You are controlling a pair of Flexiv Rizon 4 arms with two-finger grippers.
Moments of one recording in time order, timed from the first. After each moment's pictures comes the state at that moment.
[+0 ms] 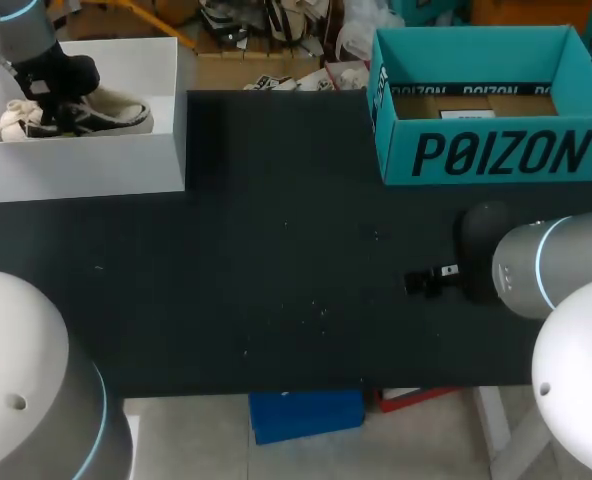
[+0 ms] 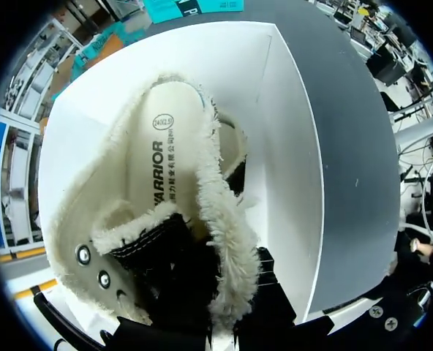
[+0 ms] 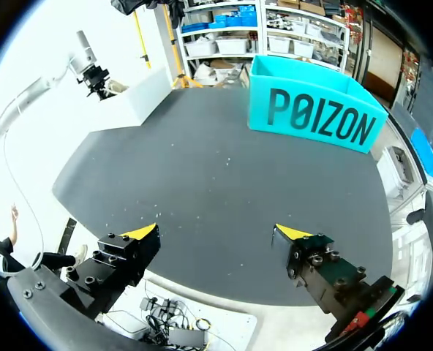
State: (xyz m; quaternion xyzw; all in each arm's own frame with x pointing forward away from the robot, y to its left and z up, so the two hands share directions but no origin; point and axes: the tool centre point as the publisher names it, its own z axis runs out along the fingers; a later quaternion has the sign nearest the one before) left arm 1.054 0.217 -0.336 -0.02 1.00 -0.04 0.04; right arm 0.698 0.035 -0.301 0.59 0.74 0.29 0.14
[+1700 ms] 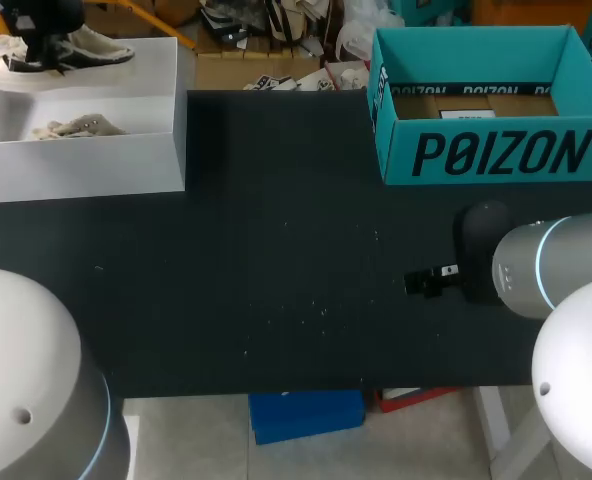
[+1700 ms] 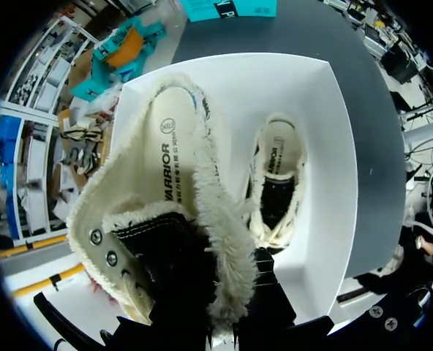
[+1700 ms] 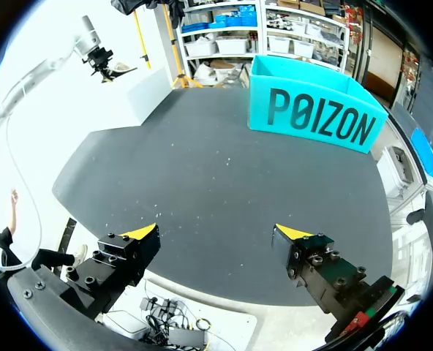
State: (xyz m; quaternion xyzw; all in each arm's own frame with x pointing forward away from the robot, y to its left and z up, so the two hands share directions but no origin) left arm 1.139 0.246 -0.267 -0.03 1.00 -0.01 0.09; right arm 0.698 0.035 -0.301 0.59 0.74 0.29 0.14
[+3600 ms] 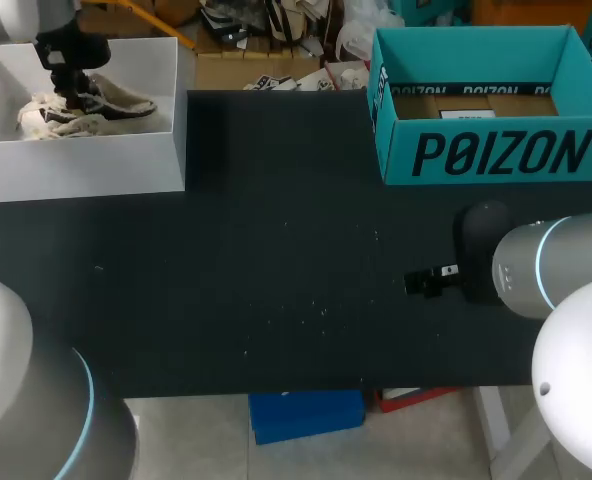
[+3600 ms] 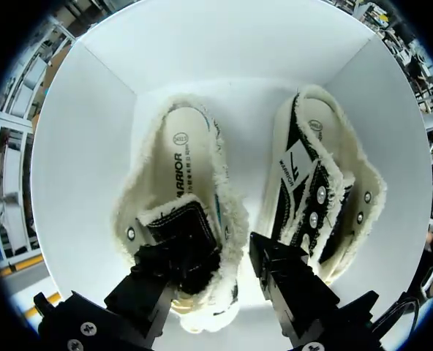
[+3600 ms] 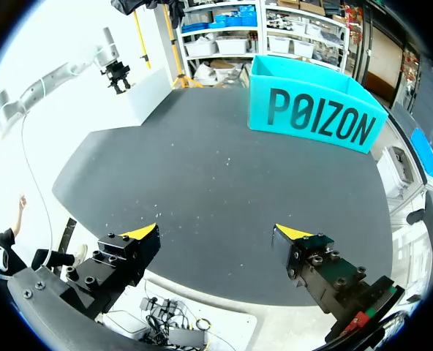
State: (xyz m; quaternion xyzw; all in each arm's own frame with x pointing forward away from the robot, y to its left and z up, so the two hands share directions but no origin) left arm 1.174 0.236 -0.370 0.00 1.00 -0.02 0.03; right arm 0.698 0.035 -0.301 0.59 0.74 0.29 0.14
